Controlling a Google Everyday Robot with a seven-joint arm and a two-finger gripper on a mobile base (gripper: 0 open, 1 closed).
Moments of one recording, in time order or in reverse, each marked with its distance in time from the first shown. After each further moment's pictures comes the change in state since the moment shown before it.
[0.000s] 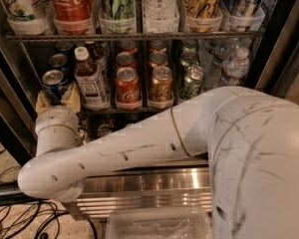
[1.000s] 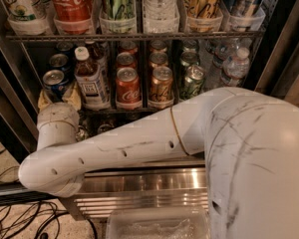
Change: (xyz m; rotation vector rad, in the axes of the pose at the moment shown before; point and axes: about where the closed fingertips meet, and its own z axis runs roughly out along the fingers) arm 0.005 -0.004 0.012 0.019 0.017 0.034
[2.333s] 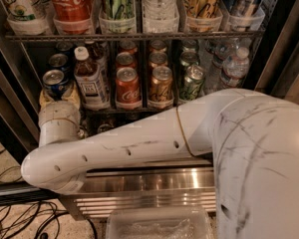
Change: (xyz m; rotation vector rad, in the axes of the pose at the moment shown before) arm -0.002 -0.001 0.002 -0.025 0.019 0.068
